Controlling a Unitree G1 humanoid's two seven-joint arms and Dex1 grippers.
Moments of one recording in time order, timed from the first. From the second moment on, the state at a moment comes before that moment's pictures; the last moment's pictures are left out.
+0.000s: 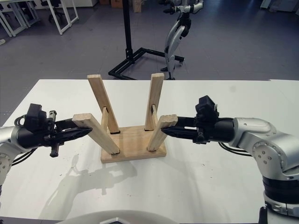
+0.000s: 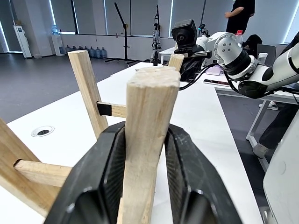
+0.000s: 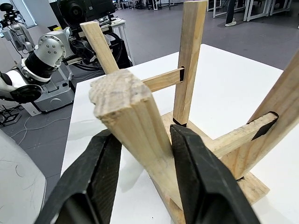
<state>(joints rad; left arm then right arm) -0.01 0.82 0.21 -0.35 -0.90 0.50 -1.14 -0.22 -0.87 -0.14 -0.42 0.94 0.88 1.00</state>
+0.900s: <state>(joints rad) -0.01 1.04 0.16 -0.17 -0.82 0.68 -1.34 -0.17 -0.88 -0.06 -0.33 0.80 0.85 1.05</state>
